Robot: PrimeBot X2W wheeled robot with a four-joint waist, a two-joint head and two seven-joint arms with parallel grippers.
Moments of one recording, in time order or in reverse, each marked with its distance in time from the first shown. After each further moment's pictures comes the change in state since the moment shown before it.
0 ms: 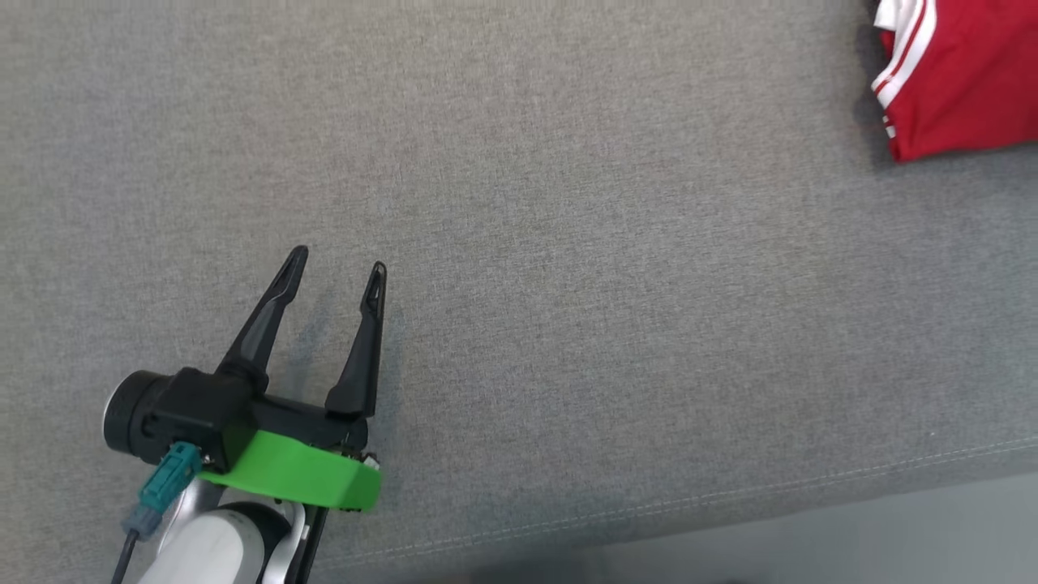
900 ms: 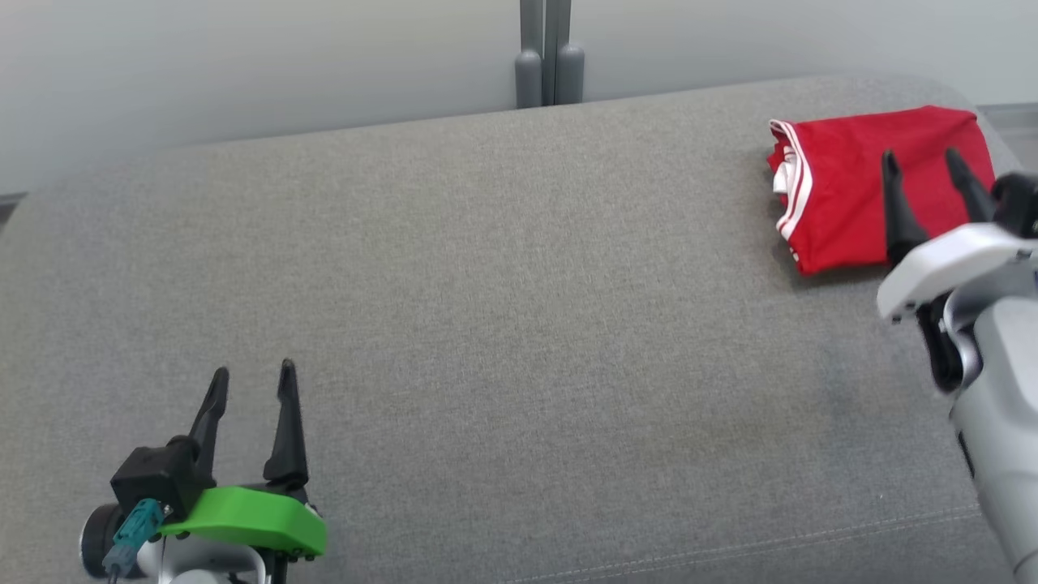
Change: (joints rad) left arm 0.120 -0.075 0.104 0.317 -0.138 0.031 -0.144; right arm 0.529 0.193 0.221 -0.424 0.469 0.000 -0.085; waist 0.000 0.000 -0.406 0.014
